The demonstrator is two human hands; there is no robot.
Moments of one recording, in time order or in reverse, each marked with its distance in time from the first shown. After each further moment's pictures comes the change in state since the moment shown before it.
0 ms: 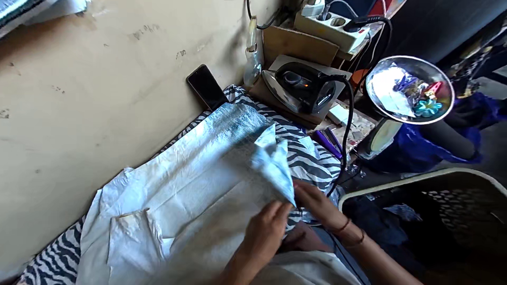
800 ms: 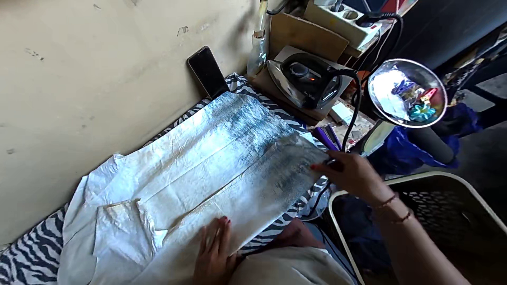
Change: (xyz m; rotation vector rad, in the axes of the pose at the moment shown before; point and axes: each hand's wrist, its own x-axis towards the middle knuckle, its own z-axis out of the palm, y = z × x) left_hand -0.153 -0.062 0.005 0.506 0.056 -0.245; right_hand 0.014 -0.061 -0.072 -0.661 0.190 -0.064
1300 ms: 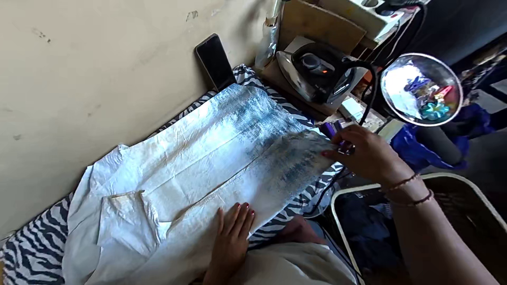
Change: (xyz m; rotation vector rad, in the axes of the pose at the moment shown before) left_hand 0.025 0.010 0.028 0.049 0.089 0.193; right_hand 0.023 -0.024 -0.019 -0.209 0.005 -0.087
